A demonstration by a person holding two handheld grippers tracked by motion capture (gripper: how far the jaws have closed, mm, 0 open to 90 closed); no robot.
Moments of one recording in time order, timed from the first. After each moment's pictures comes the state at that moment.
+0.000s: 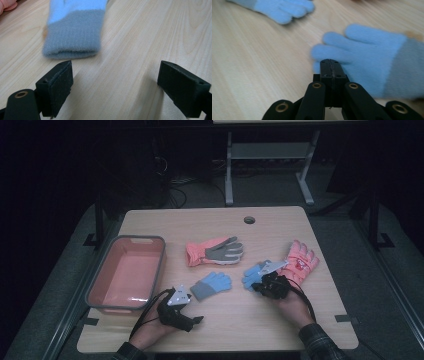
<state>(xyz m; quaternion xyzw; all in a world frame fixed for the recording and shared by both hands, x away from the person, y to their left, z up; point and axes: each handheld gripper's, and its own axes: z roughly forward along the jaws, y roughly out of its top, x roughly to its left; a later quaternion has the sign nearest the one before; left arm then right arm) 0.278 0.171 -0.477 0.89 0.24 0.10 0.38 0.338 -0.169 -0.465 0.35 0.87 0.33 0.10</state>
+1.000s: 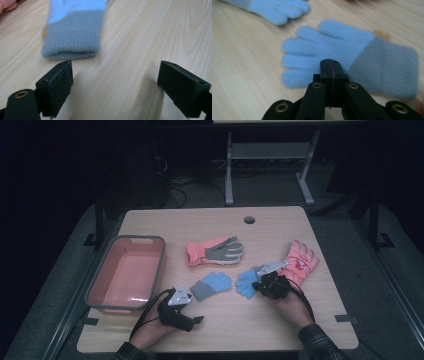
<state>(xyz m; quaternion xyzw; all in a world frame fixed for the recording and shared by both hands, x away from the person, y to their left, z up) 0.278 0.170 -0.477 0.89 0.24 0.10 0.38 0.336 -0.167 -0.462 0.35 0.87 0.32 0.12</state>
